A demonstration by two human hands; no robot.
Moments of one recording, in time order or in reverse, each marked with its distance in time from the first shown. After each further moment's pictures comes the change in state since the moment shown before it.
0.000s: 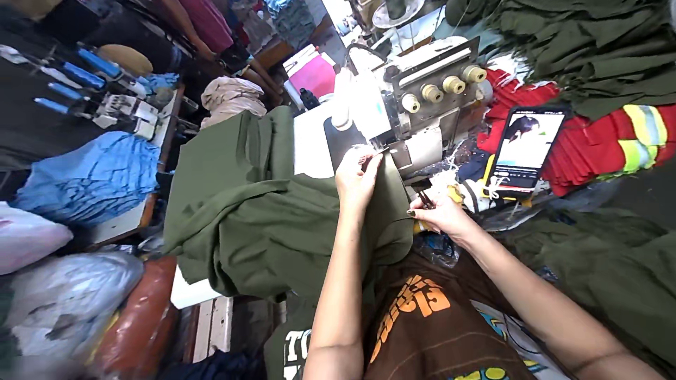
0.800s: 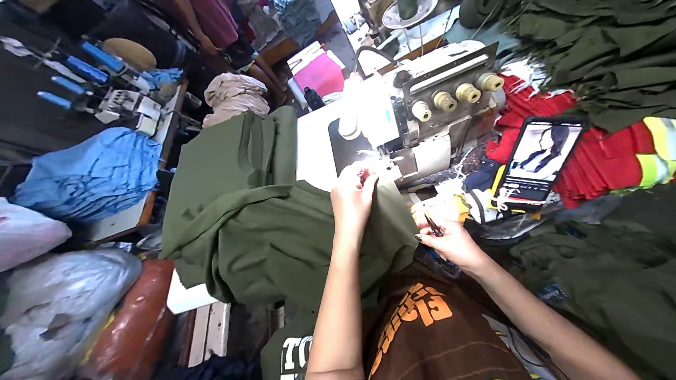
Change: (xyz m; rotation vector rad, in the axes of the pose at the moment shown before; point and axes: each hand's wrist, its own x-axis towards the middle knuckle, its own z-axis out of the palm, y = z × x) left_hand -0.008 0.017 -0.023 0.258 -0.119 -0.183; right_hand -0.026 0.013 0.010 -0.022 0.033 0.017
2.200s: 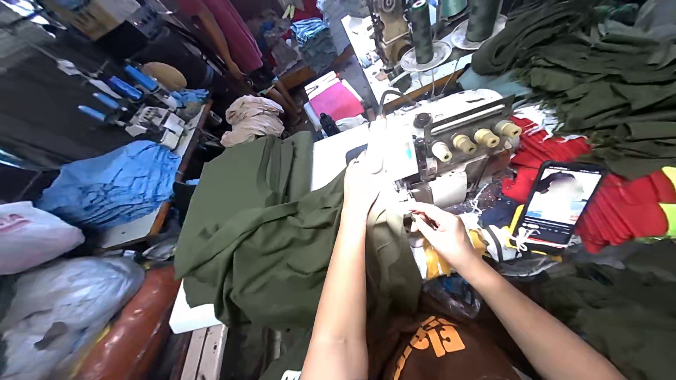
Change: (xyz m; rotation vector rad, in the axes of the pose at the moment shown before) left_hand 0.077 -0.038 0.014 0.203 -0.159 -0.026; right_hand 0.072 -0.047 0.022 -0.406 0.231 -0.525
